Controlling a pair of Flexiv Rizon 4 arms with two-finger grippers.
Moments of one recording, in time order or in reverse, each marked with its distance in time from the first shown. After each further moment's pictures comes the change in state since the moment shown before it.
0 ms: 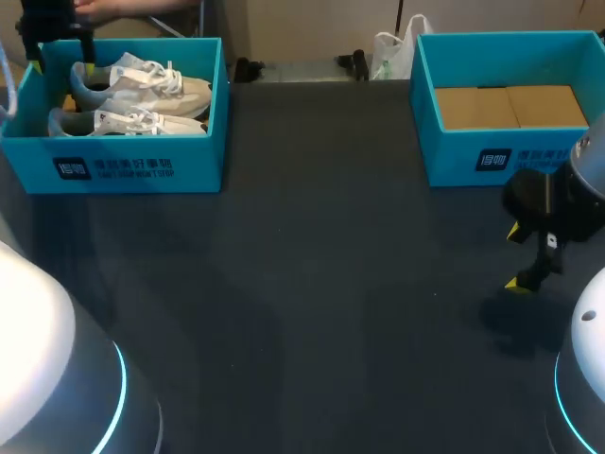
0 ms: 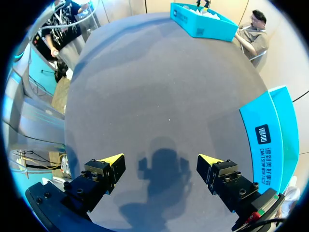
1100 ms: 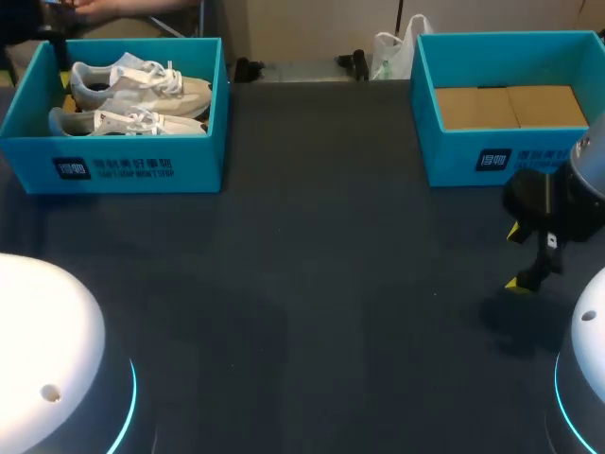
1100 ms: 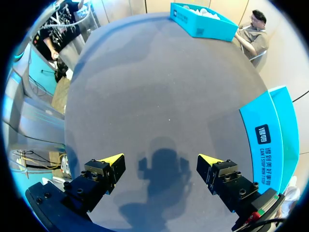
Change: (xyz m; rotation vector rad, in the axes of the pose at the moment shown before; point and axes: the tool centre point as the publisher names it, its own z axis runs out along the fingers) left arm 0.005 -0.123 -0.044 0.061 -0.029 0.038; right arm 0.000 0.000 0.000 0.000 0.000 0.000
